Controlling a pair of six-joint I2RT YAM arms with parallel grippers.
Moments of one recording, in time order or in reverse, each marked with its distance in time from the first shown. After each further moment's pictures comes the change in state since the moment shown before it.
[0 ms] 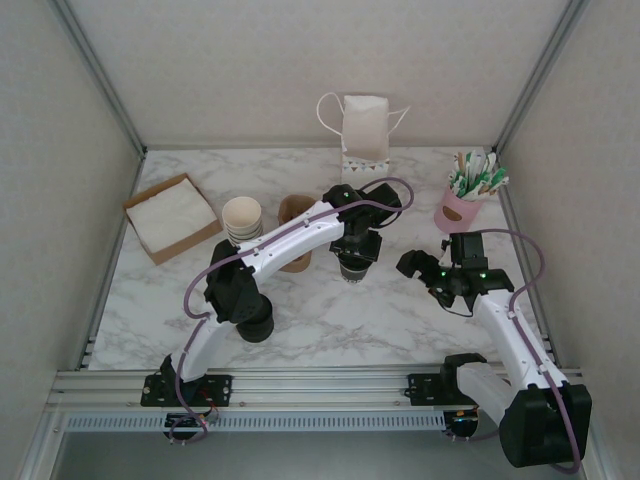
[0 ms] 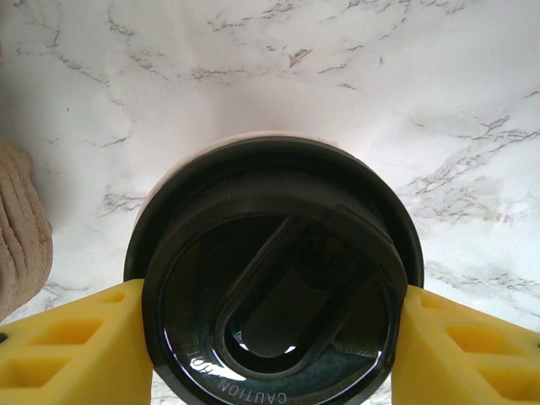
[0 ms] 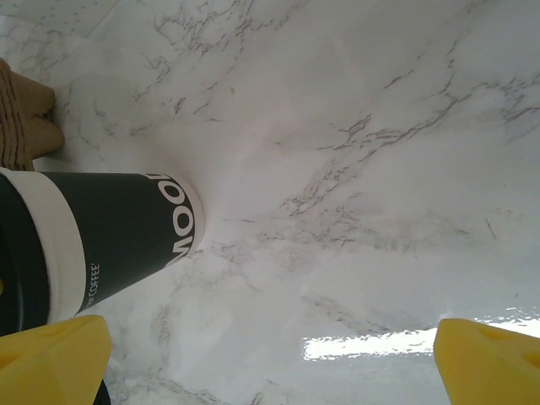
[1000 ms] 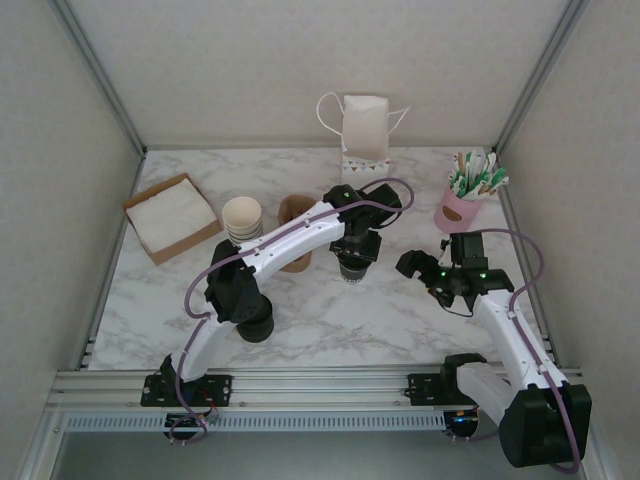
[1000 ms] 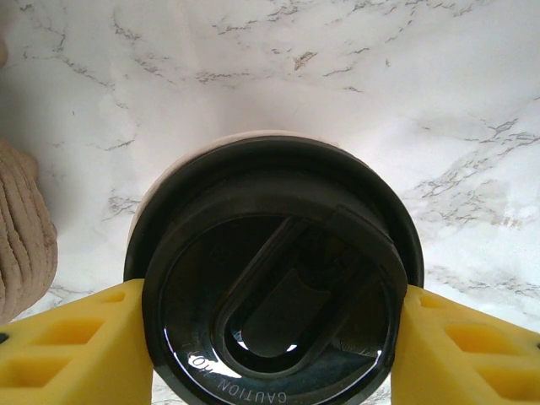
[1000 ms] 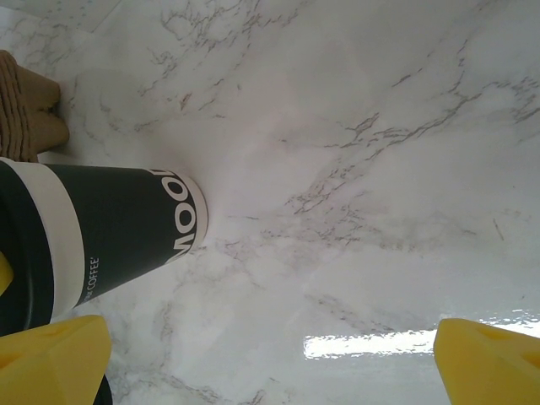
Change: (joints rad) left arm 0.000 0.005 0.000 0.000 -0.013 0.004; right arm -0.002 0.000 -0.001 0.003 -0.015 -0.011
